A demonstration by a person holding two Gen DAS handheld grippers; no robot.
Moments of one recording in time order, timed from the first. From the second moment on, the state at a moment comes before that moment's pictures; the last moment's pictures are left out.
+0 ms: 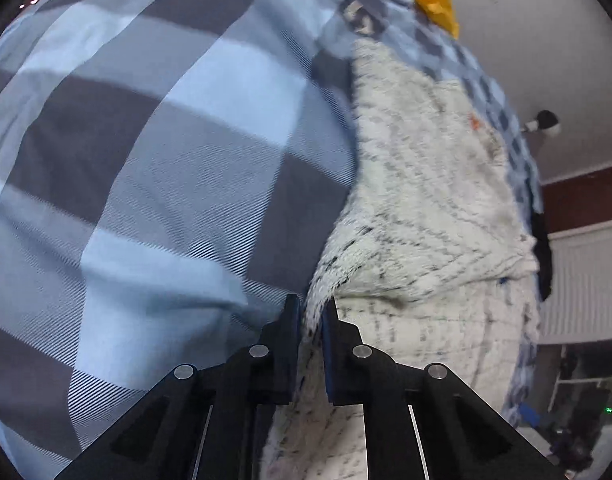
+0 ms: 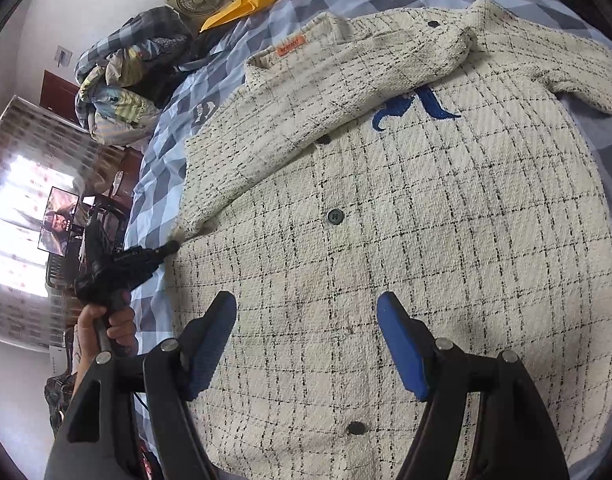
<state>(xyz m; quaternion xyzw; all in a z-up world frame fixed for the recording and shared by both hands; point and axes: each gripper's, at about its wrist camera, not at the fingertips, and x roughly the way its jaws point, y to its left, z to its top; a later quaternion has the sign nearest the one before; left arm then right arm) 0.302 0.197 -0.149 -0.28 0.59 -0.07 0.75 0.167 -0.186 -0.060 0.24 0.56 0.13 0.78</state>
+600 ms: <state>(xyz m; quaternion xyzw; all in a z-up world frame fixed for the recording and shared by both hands) 0.369 0.132 -0.061 -0.11 0.60 0.01 0.80 0.167 -0.182 -0.059 0.24 0.57 0.14 0.77</state>
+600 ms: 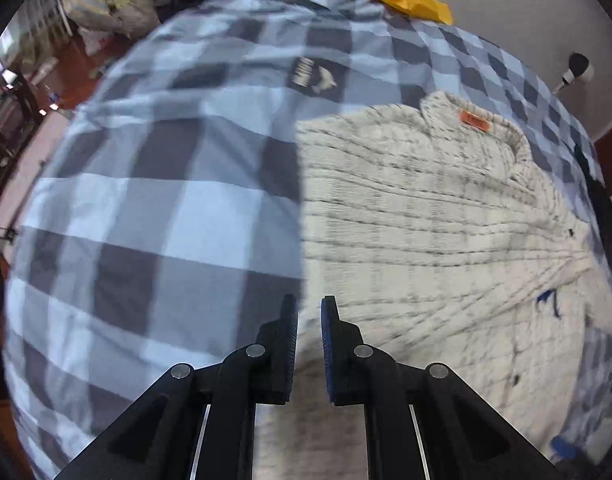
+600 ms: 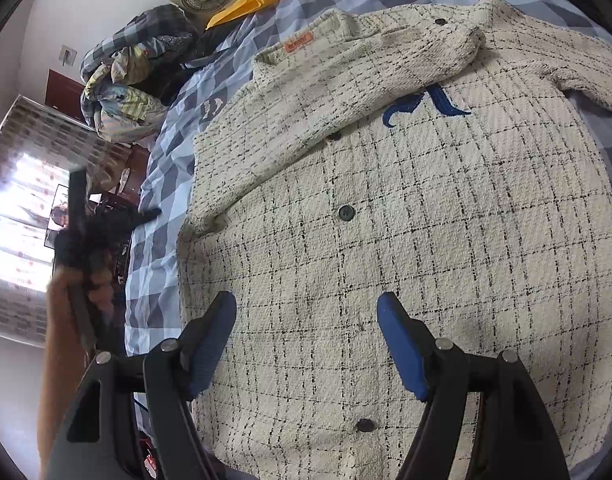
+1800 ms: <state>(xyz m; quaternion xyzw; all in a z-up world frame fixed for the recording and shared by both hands) 0.273 0.012 -0.016 -0.07 0.56 -0.04 0.82 0.160 -0.229 -0.045 0.30 0.56 0.09 0.77</state>
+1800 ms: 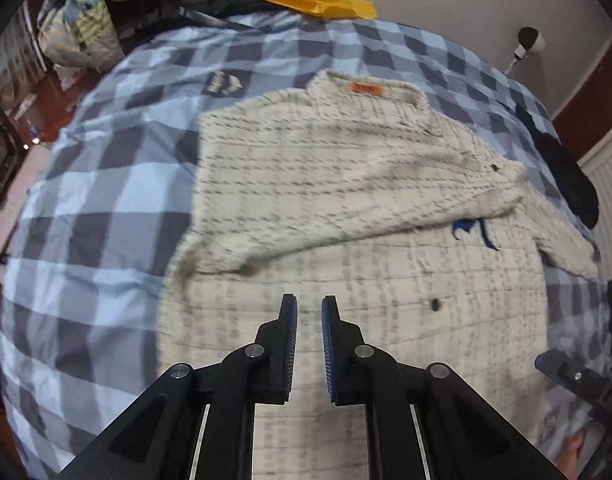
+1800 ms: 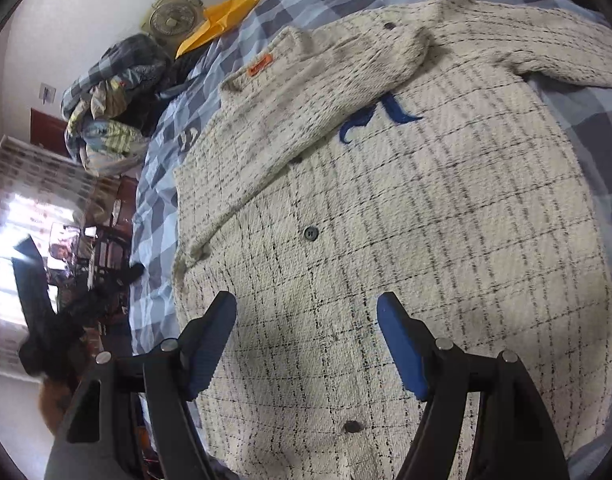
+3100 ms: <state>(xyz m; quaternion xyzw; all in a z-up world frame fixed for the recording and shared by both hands) 0.174 -0.039 0.021 0.05 0.51 0.01 0.86 0.156 -0.489 -0.024 0.25 0.54 -0.05 0.80</state>
